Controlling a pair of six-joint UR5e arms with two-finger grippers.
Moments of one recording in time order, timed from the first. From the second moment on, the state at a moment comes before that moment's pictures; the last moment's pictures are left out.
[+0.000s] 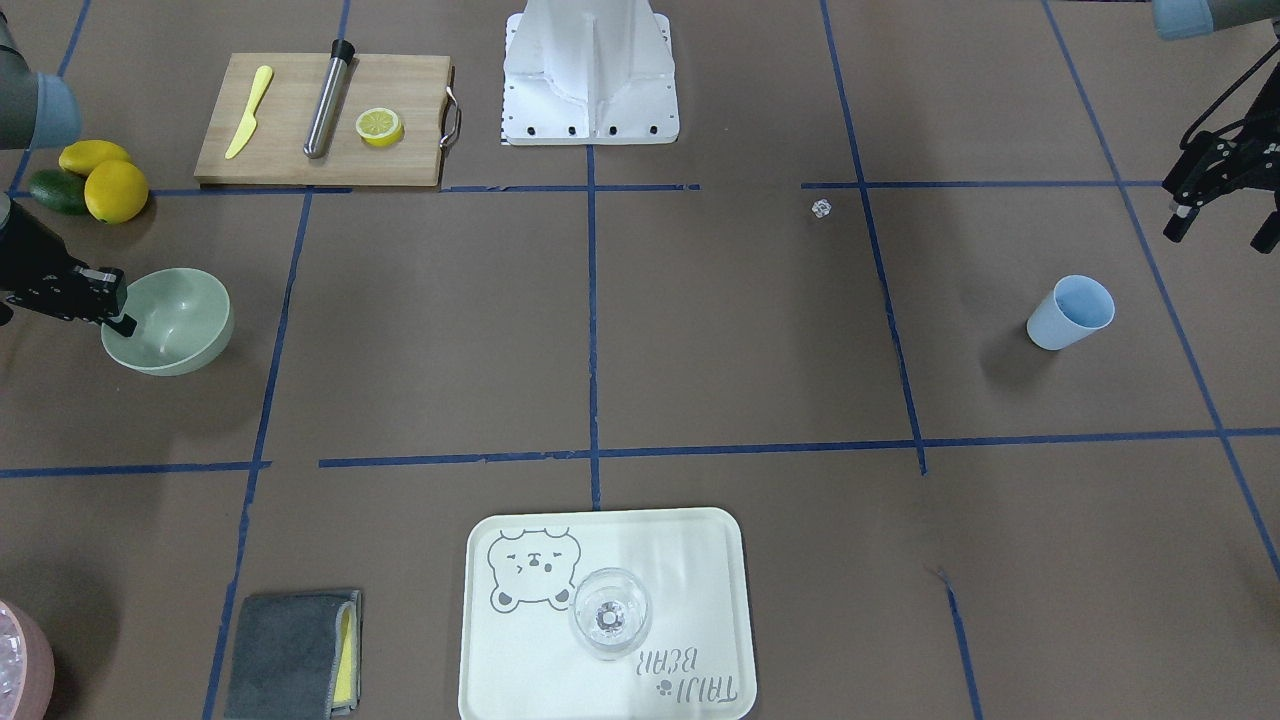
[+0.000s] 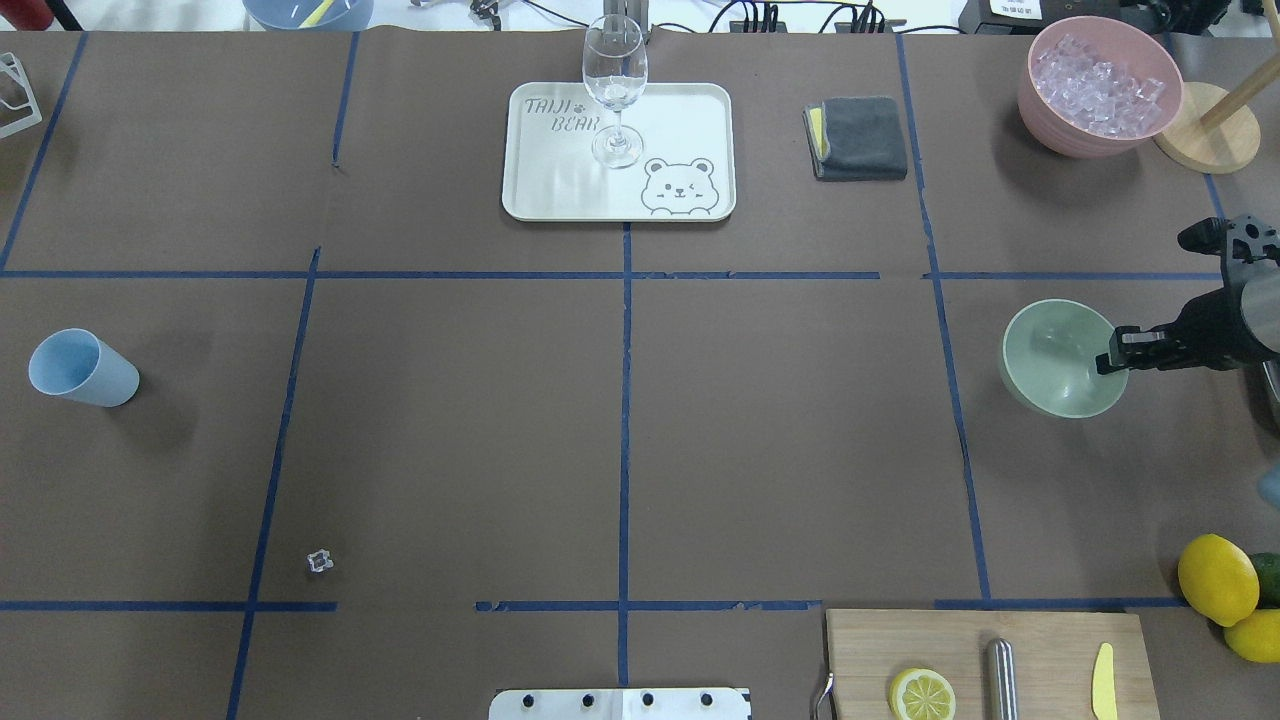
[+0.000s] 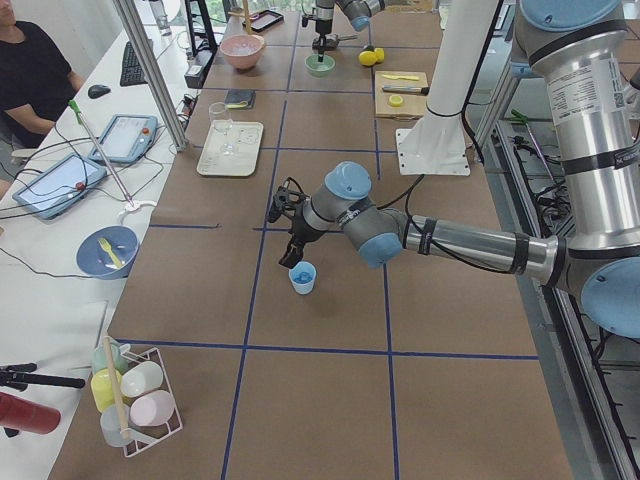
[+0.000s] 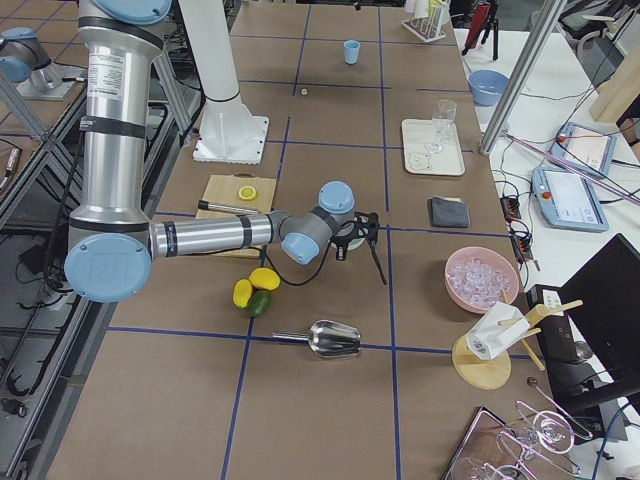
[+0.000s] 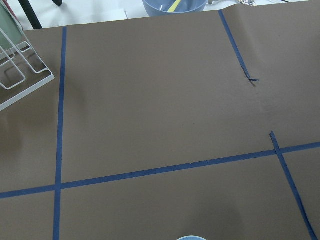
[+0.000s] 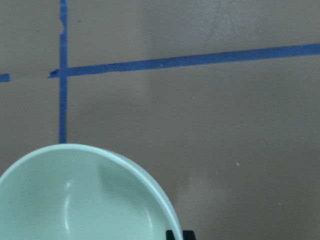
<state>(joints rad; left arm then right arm) -1.20 -1.30 -1.97 -2.35 -2.05 -0.66 1.00 -1.66 1.73 -0.85 2.26 0.96</state>
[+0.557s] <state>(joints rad) -0.99 -1.16 -1.97 -2.57 -1.81 -0.83 0.90 -1.33 1.80 -1.09 2.29 1.24</state>
